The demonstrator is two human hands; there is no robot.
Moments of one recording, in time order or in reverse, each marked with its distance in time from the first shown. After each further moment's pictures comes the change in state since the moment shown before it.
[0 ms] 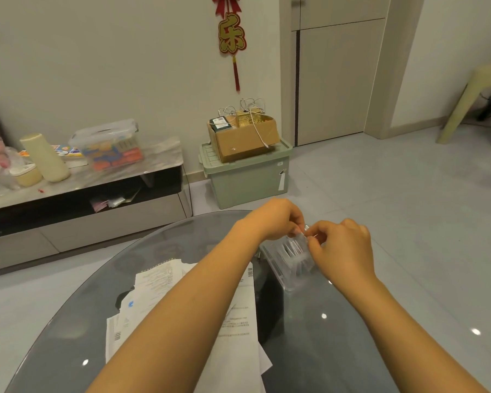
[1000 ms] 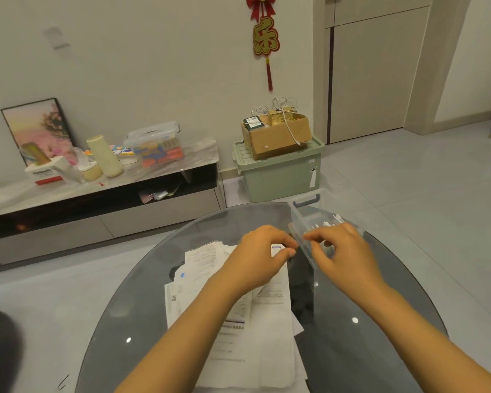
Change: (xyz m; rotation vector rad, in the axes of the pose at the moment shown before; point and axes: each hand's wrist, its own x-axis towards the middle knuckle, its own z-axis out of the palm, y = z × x) left_hand -0.157 0.008 0.012 -0.125 0.277 -0.164; right_hand -0.048 -0.031 -0.010 0.383 -0.082 -0.221
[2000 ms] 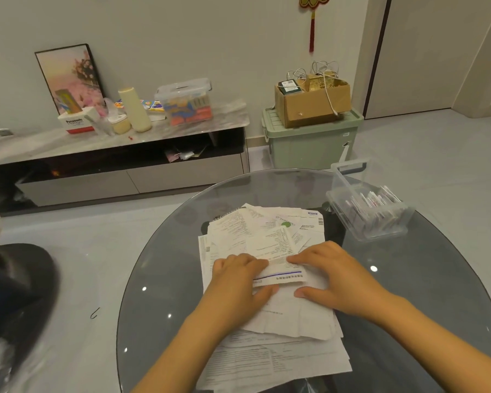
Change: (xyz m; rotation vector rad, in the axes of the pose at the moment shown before) left_hand -0.111 -0.095 0.029 0.257 0.037 -0.171; right_hand -0.051 -0.009 0.066 -0.092 -0.575 -0.295
